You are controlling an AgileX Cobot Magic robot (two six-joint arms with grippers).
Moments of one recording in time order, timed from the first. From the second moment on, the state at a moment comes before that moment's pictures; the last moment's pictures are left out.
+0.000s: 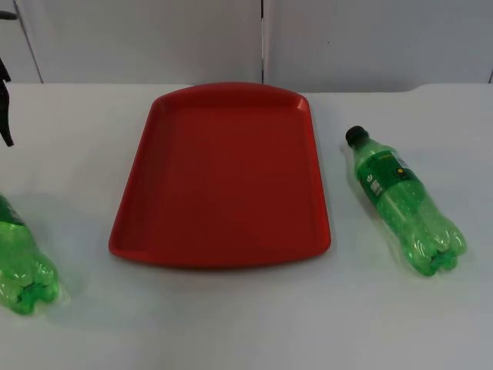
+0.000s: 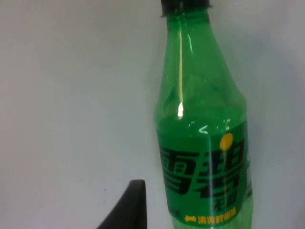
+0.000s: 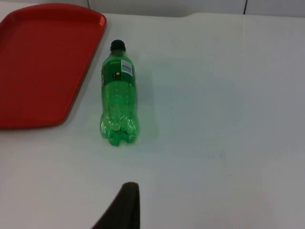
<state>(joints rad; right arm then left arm) 0.17 0.00 -0.52 -0.02 1.08 0.01 0.14 1.91 -1.34 -0.05 0.91 -0.44</state>
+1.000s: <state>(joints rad) 0.17 0.00 -0.52 -0.02 1.08 0.01 0.12 2.08 -1.30 0.00 0.79 -0.52</state>
